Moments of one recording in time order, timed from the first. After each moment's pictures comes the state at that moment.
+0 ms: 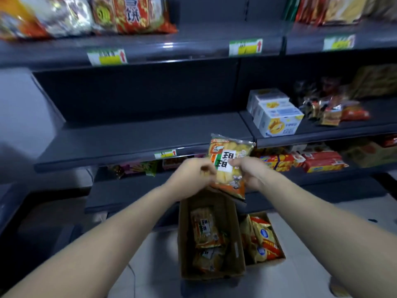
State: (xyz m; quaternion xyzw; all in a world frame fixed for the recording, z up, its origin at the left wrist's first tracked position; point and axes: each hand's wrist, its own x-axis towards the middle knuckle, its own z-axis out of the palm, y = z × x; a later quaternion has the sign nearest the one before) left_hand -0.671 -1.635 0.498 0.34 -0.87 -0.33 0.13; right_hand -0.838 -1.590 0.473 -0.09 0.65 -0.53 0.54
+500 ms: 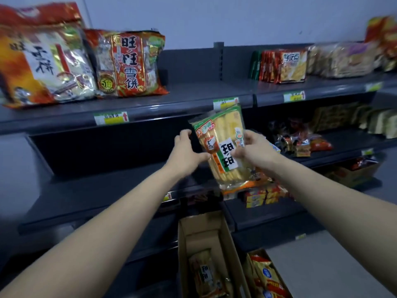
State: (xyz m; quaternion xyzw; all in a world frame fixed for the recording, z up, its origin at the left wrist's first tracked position) left_hand -0.693 -1.681 0.613 0.37 -0.81 -0.36 0.27; right_hand -0.842 -1.580 0.615 -0.39 0.72 -0.51 0.24
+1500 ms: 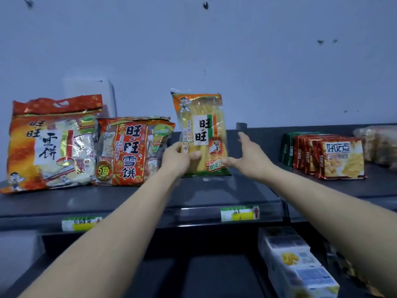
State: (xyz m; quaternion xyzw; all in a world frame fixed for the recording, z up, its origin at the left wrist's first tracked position) left_hand -0.842 -1.870 0.757 0.36 -0.61 -0.50 0.49; right_hand -0.988 -1.776 0.767 -0.57 0.71 -0.40 0.03
